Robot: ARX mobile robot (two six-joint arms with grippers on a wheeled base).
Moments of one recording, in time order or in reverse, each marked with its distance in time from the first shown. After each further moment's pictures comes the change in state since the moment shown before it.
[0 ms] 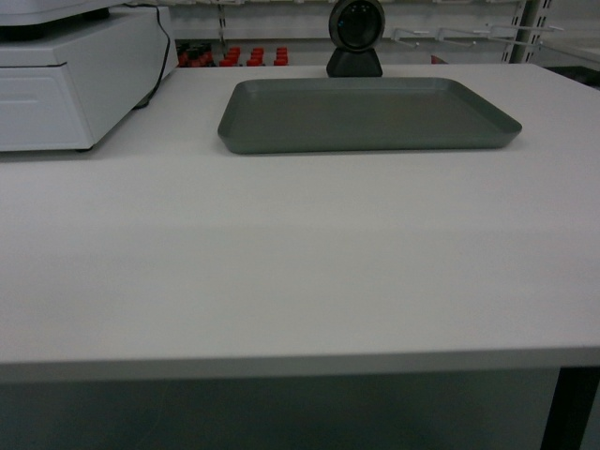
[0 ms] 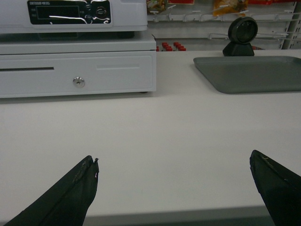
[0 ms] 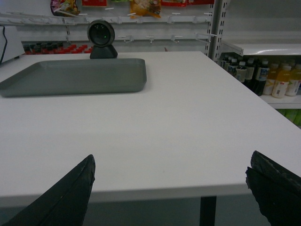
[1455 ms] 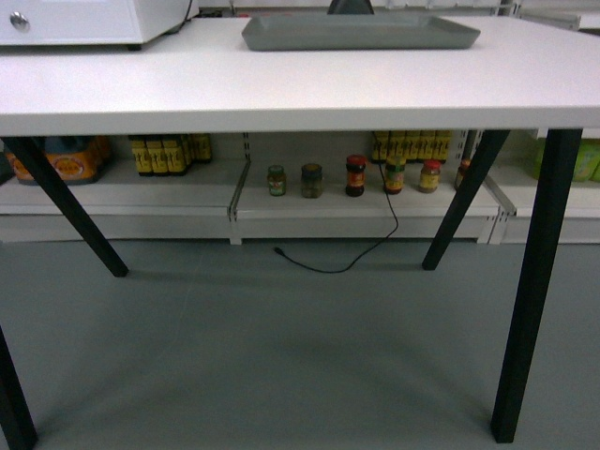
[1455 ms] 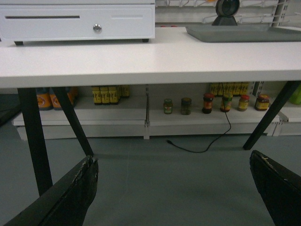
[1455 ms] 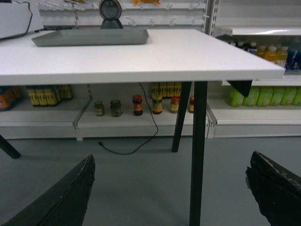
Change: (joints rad) left arm 0.000 0.000 0.000 -0.001 0.000 0.000; right arm 0.000 0.000 0.000 0.000 0.000 0.000
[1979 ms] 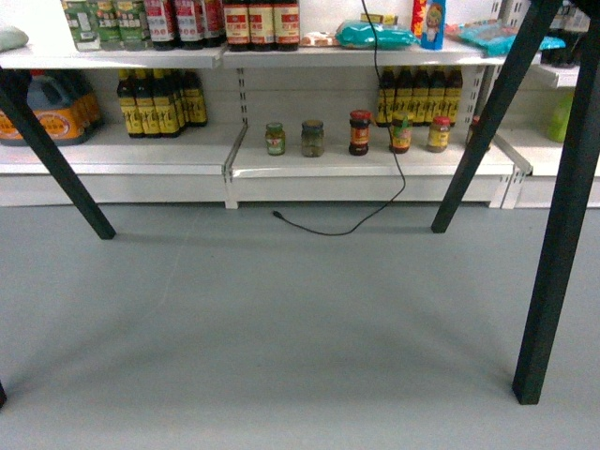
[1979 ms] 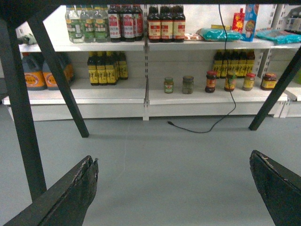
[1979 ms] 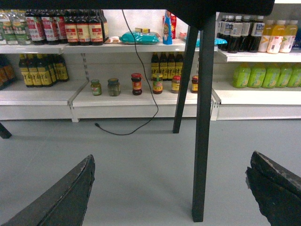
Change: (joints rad) left arm 0.000 0.000 0.000 -0.001 0.000 0.000; right arm 0.000 0.000 0.000 -0.001 0.000 -0.004
